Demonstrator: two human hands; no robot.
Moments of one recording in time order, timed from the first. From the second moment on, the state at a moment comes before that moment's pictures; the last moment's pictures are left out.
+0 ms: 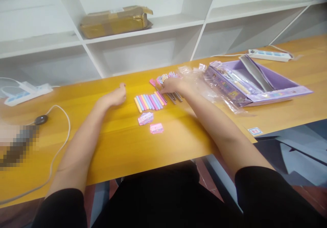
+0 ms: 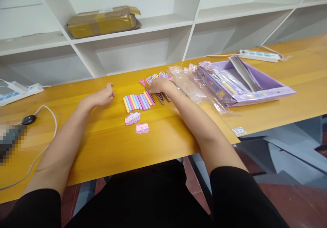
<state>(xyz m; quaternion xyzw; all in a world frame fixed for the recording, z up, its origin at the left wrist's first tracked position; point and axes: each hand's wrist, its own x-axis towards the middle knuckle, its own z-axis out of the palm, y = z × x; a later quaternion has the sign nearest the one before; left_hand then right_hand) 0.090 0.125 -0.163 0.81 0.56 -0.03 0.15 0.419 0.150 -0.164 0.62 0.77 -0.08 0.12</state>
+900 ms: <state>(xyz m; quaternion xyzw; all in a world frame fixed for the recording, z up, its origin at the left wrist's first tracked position) 0.107 -0.024 -0.029 0.87 0.41 0.25 -0.08 0.448 0.002 -0.022 0.32 0.72 -0.32 -0.53</state>
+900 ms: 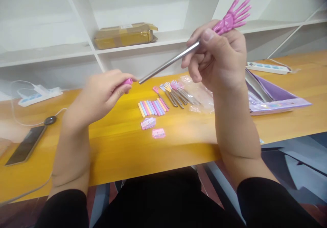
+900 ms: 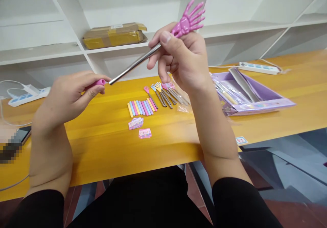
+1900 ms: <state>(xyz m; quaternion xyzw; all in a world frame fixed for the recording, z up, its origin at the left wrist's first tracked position) 0.104 -0.017 -0.035 0.82 0.43 0.35 -0.14 0.435 0.037 -0.036 0.28 0.62 -0.38 -0.62</state>
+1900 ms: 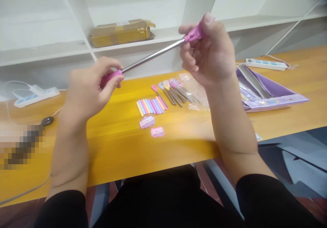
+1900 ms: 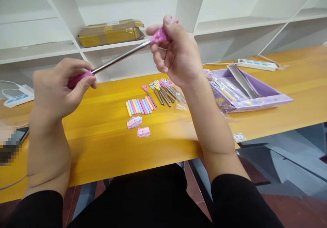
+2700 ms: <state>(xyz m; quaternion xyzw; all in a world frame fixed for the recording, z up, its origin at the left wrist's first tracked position) 0.101 -0.007 -0.035 0.85 0.43 0.29 -0.11 0.415 0.051 -0.050 0.20 0.50 -0.43 -0.73</state>
